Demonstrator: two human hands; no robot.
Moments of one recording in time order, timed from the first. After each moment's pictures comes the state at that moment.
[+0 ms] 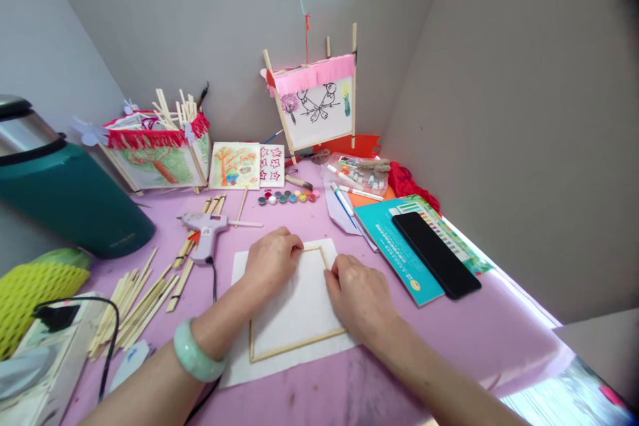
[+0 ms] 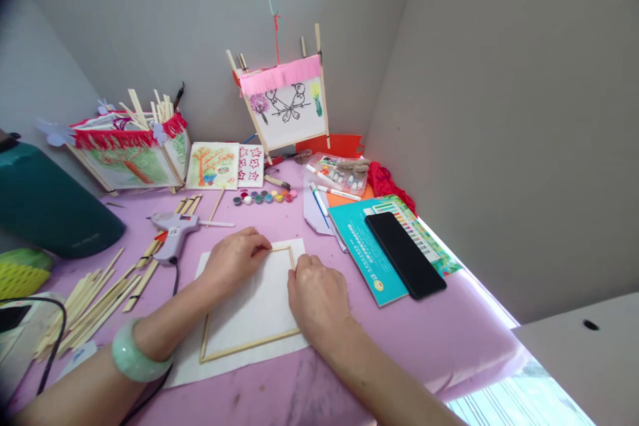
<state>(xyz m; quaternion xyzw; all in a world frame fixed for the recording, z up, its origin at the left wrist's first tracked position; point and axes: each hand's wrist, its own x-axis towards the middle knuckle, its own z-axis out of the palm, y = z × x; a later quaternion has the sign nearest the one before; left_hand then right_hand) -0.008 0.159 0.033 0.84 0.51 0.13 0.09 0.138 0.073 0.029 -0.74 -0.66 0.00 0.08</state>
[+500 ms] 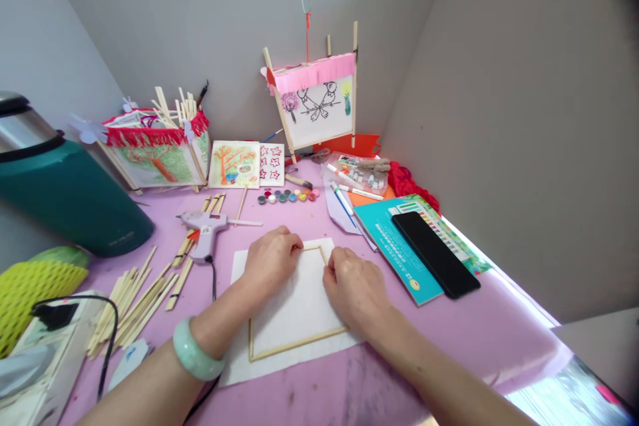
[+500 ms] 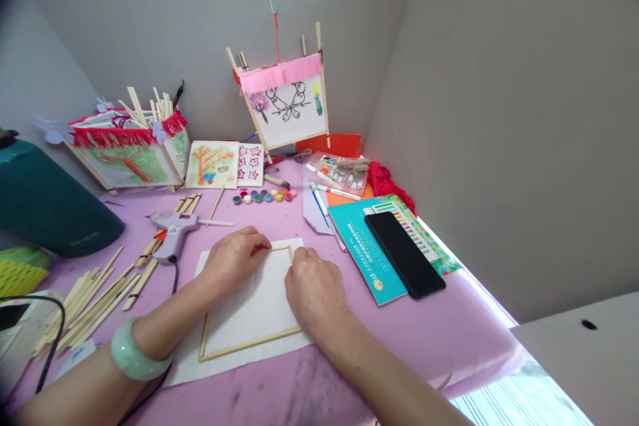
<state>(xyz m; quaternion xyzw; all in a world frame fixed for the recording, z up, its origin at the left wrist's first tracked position) -0.008 0.158 0.034 0.85 0.51 0.13 0.09 0.135 0.081 0.035 -0.75 -0.66 0.02 0.06</state>
